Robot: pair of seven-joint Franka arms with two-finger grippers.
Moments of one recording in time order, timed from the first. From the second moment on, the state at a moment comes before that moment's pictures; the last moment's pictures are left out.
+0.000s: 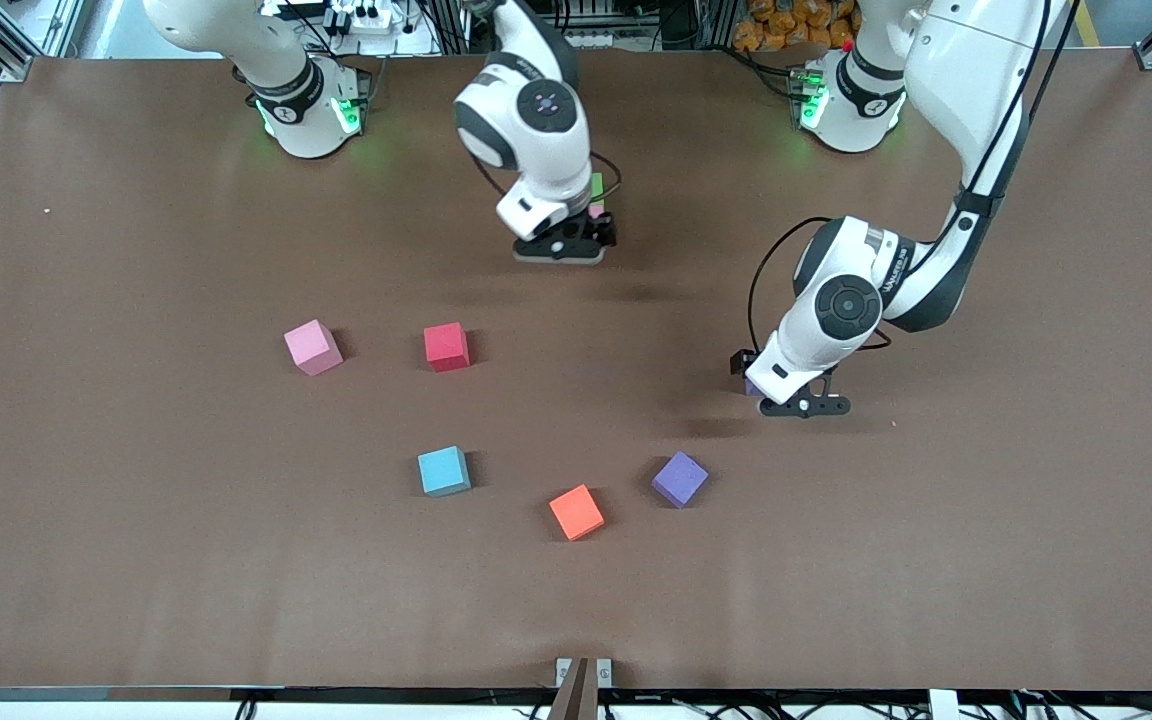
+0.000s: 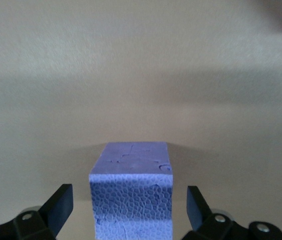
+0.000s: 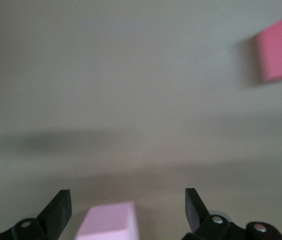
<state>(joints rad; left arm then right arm) -0.24 0.46 -0.16 -2.01 0.09 2.35 -0.45 0.92 0.34 -0.03 -1.99 0.05 2.34 0.91</state>
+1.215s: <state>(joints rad) -0.30 0.43 -0.30 -2.00 0.09 2.37 -0.60 0.57 0.42 -0.03 -1.98 0.00 2.35 0.34</state>
